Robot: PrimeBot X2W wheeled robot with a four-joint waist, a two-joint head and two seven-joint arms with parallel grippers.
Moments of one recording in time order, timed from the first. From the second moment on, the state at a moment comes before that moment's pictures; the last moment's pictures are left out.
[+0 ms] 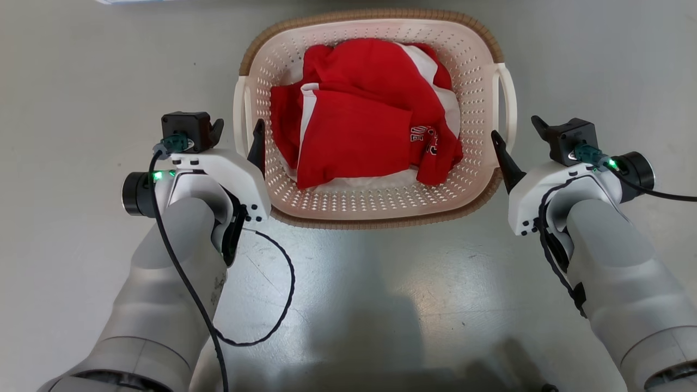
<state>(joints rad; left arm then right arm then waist) -0.92 0.03 -0.27 1.15 -0.38 -0.04 -0.25 -0.89 -0.12 0.19 1.15 0.01 0.12 -0.25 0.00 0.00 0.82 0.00</state>
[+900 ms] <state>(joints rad) -1.04 0.03 -0.33 1.28 -0.37 -0.05 -0.19 -1.01 -0.08 0.22 1.28 0.10 0.12 -0.20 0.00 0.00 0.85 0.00</state>
